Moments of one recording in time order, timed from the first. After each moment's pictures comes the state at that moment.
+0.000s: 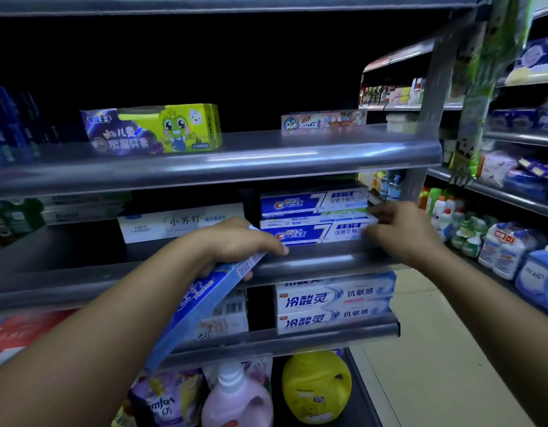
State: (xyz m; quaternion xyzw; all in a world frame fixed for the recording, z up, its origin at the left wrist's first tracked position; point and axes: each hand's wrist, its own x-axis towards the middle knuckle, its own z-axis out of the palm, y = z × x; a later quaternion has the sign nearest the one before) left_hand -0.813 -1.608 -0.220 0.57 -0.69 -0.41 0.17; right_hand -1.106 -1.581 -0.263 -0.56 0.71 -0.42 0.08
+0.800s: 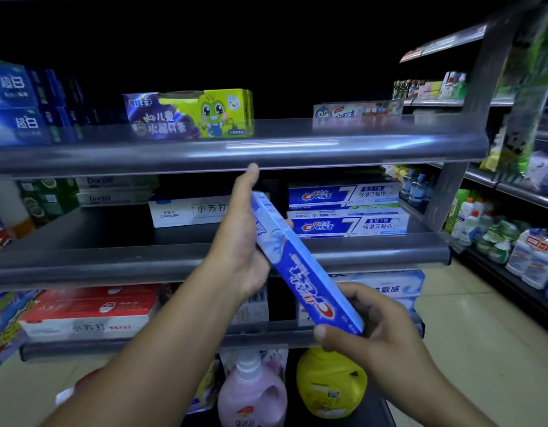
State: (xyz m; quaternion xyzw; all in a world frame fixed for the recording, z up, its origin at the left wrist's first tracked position) left_hand -0.813 -1.551 -0.225 0.34 -0.35 -0.68 0.55; right_hand -0.976 -1.466 -0.328 -0.59 0.44 -0.56 0.38
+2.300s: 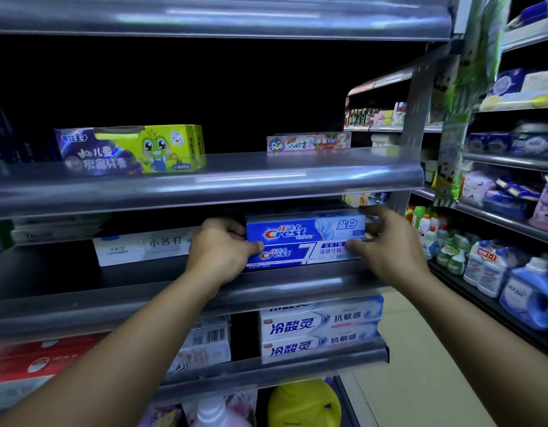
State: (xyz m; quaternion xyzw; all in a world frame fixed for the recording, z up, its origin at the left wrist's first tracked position) left_hand -0.838 -1.647 -0.250 0.58 -0.63 -0.25 0.45; right_hand -1.108 -1.591 -0.267 -0.52 0.68 -0.51 0.04
